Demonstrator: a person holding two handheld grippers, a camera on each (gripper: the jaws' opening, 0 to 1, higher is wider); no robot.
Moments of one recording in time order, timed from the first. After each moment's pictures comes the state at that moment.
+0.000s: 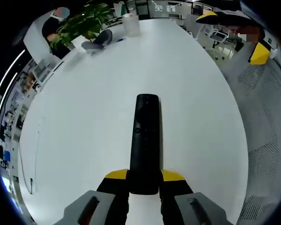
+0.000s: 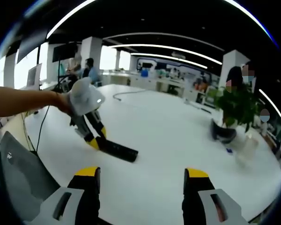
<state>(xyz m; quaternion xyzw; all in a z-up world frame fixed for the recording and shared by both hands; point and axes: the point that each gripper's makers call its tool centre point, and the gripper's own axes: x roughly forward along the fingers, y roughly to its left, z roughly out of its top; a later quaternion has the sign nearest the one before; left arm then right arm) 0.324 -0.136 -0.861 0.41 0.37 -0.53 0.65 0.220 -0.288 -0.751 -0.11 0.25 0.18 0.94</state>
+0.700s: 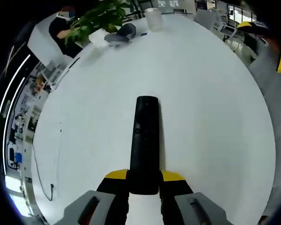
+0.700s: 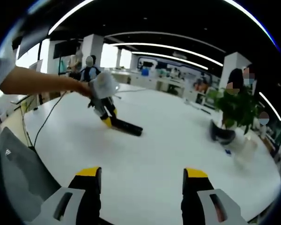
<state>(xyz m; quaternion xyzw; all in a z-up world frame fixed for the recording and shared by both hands) 0.437 -0.111 -0.852 0.45 0.35 -0.48 0.67 0.219 -0.289 -0.753 -0.13 0.25 0.17 0.94</state>
